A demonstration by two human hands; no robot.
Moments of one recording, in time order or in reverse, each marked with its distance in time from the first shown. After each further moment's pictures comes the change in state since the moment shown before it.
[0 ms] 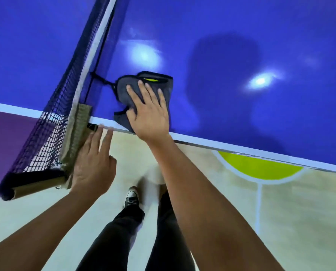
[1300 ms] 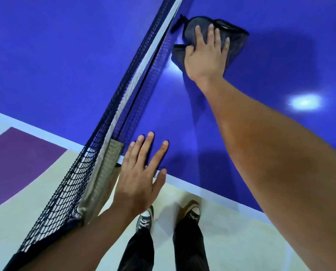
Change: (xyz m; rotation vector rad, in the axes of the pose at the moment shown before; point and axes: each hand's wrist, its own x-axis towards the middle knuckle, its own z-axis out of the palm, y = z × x) left_hand 0.088 0.006 0.018 -0.018 0.162 0.119; right_hand 0.281 0.033 0.003 -0.129 -0.048 0.118
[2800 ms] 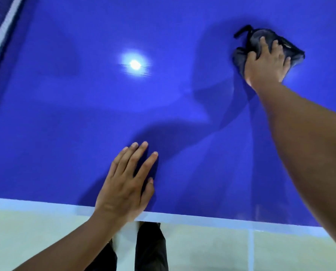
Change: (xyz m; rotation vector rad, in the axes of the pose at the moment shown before) left_hand 0.069 0.236 0.063 -0.003 -0.036 0.321; right_hand -0.046 0.489 -0.086 0.050 0.093 0.606
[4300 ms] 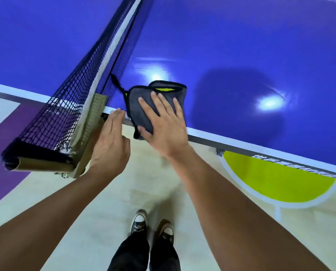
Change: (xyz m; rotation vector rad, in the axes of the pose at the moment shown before) left_hand -0.212 -0.178 -0.067 -0.297 0.204 -0.456; right_hand -0.515 -0.228 0.102 0.042 0.056 -0.956
